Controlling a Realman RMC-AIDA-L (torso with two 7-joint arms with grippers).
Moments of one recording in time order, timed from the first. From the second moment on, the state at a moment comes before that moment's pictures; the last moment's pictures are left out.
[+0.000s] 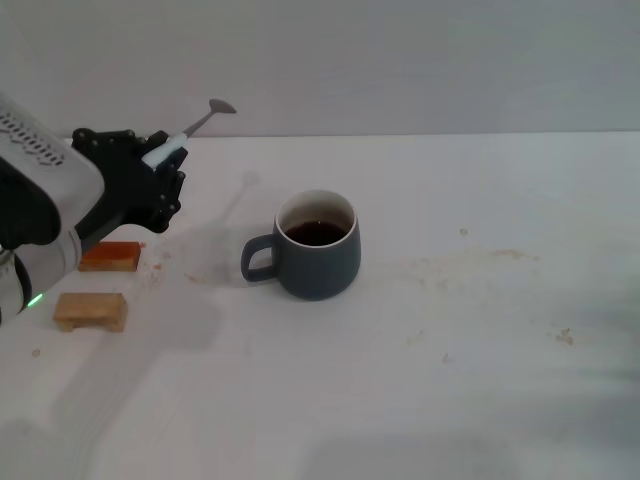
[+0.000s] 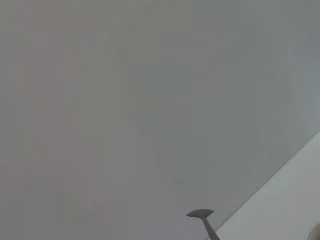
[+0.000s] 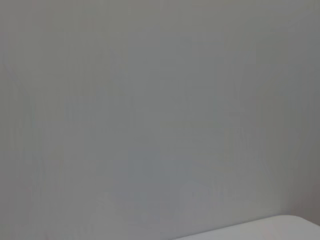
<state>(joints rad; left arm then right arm) 0.07 -1.88 -1.15 -1.77 2.89 -0.28 0.34 0.26 2.07 0.68 0.32 -1.87 -1.14 0.03</state>
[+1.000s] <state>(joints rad) 0.02 -2.02 -1.24 -1.90 2.87 -0.68 0.67 0.25 2.08 0.68 0.30 -1.87 -1.14 0.03</state>
